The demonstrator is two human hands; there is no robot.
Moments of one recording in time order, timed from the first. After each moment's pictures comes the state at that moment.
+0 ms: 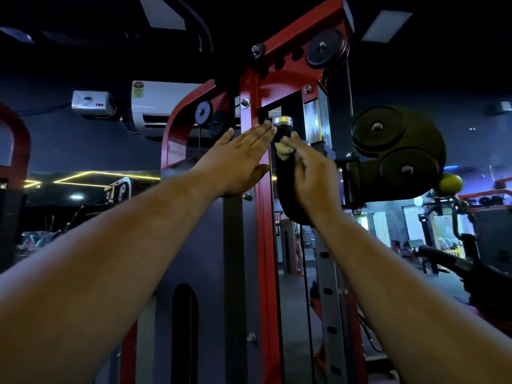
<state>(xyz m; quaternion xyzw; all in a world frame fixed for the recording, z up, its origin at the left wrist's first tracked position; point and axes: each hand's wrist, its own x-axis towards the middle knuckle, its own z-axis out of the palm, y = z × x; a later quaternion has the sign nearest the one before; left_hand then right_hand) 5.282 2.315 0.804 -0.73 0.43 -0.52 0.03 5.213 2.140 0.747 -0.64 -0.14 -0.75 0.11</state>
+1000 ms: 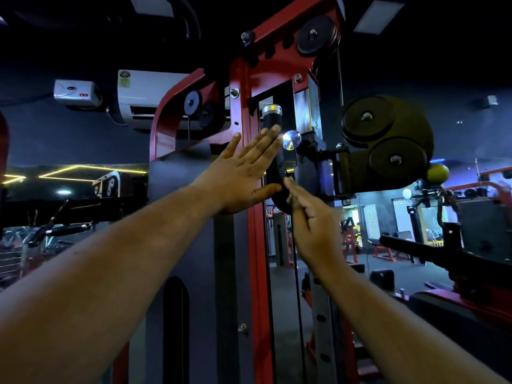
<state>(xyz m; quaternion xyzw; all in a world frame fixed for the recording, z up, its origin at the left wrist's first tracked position) 5.294 2.291 0.770 -0.69 0.48 -0.53 0.07 5.218 2.118 0.651 -0.69 -0.14 -0.69 0.16</state>
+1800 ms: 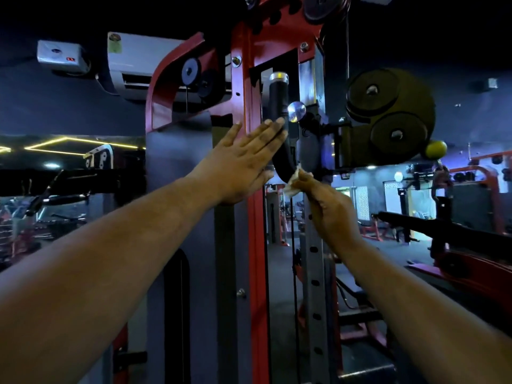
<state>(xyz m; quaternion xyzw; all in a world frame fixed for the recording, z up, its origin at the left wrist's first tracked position) 5.288 2.308 0.730 -0.69 0.48 -0.53 0.09 5.201 2.090 0.627 -0.71 -0.16 -0.69 0.06</state>
